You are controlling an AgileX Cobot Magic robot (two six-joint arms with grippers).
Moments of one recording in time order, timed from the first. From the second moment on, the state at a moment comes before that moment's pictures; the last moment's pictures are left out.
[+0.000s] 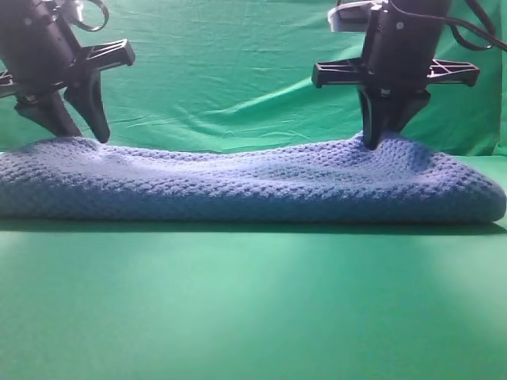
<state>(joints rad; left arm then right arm) -0.22 1.81 -1.15 -0.38 0.36 0.04 0.41 1.93 -1.36 -0.24 0.63 0.32</state>
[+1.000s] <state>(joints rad) -0.22 1.21 -1.30 -0.33 0.82 0.09 0.39 1.27 -1.43 -0.21 1.00 0.25</state>
